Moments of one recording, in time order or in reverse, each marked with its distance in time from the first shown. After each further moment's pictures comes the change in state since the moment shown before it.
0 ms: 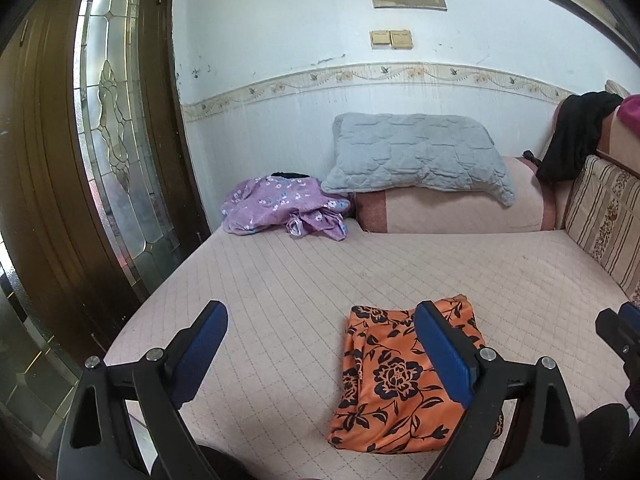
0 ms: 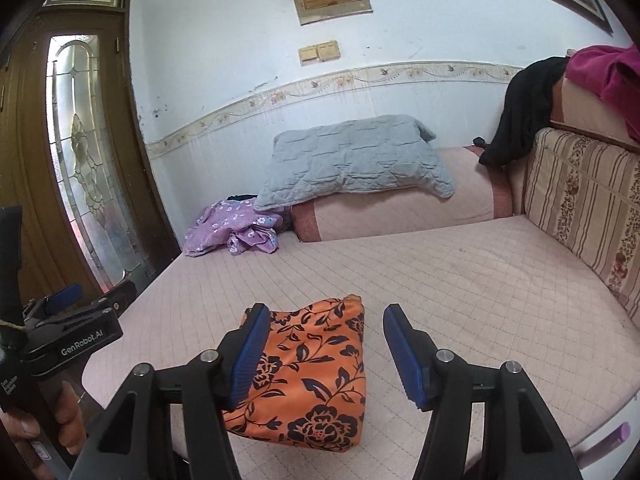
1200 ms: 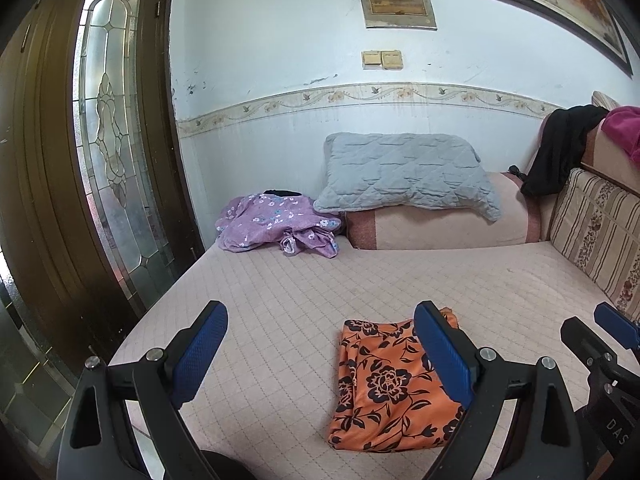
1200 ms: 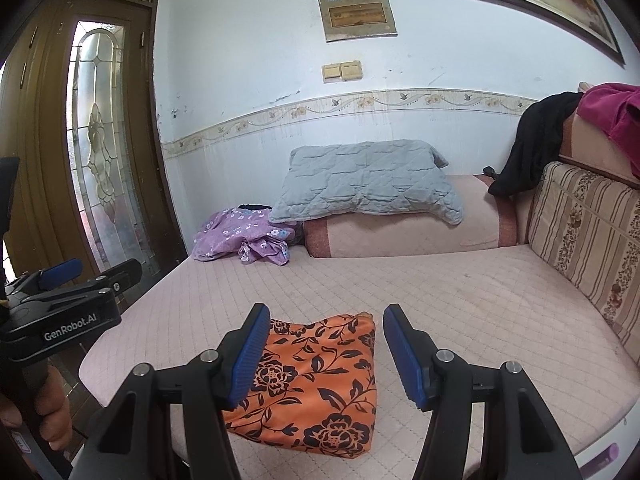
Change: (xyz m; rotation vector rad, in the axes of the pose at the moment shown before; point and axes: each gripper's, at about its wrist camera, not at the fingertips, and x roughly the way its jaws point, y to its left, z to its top) left arm -0.033 0.009 0.012 0.003 -0.047 -0.048; right arm -0.019 0.030 0.005 -0.085 -0.065 -0.004
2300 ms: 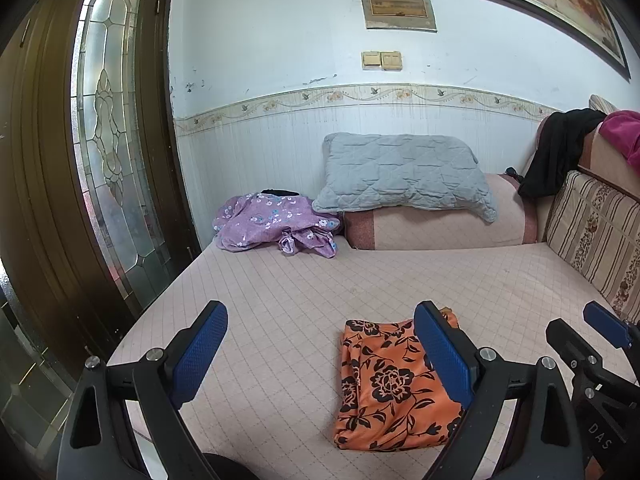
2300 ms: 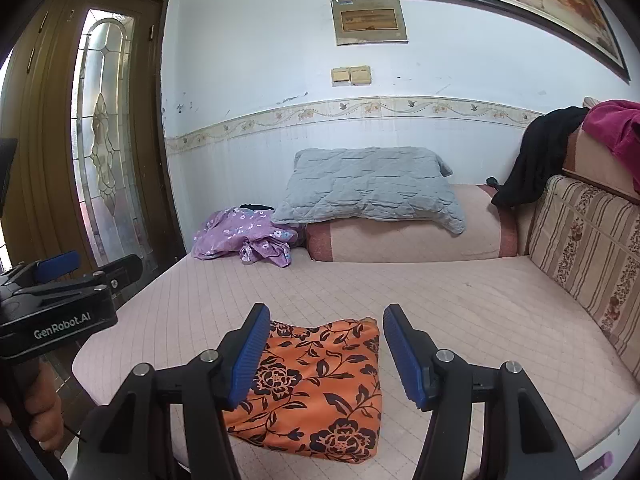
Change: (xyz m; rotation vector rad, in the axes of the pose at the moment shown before) left arm 0.001 0.011 -0.001 -0.004 0.000 -0.022; right arm 0.009 0.015 -0.001 -0.044 -0.004 -0.006
